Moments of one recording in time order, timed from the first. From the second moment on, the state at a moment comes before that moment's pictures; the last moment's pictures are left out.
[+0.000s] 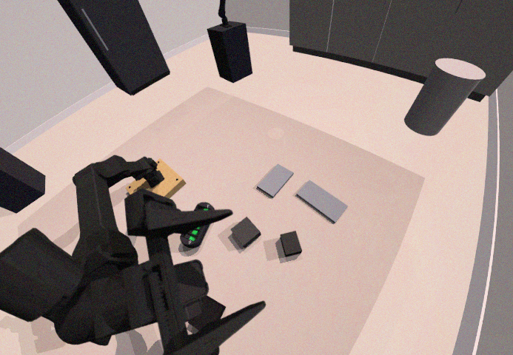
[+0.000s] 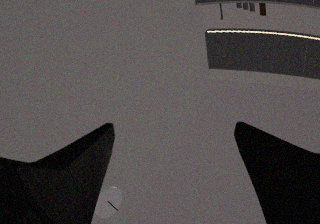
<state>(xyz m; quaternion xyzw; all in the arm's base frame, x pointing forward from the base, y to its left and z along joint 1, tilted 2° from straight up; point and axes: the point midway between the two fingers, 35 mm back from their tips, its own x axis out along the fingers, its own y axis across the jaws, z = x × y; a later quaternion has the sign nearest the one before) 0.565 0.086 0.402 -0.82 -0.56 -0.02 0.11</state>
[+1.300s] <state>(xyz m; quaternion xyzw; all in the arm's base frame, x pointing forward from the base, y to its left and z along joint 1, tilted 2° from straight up) 0.564 0.085 0.139 0.00 -0.43 -0.23 -0.87</state>
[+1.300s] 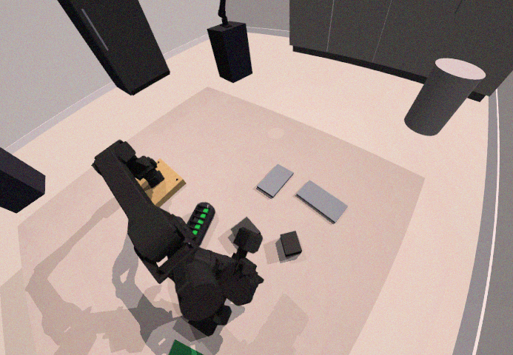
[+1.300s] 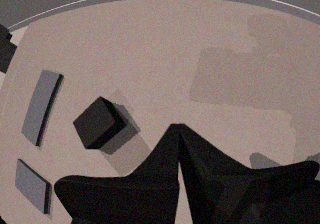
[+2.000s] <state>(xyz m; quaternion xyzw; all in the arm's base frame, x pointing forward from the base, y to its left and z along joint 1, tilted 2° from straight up) 0.385 0.035 0.070 -0.26 -0.65 0.42 -0.58</state>
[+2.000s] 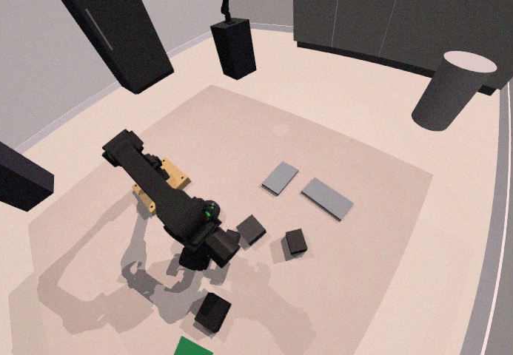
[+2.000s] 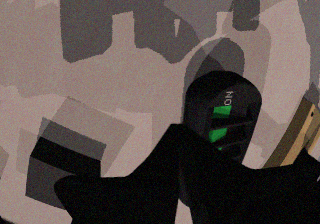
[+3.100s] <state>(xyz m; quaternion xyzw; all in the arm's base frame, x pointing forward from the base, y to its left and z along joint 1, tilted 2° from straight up) 0.386 0.032 0.037 -0.26 -0.64 0.44 -0.58</state>
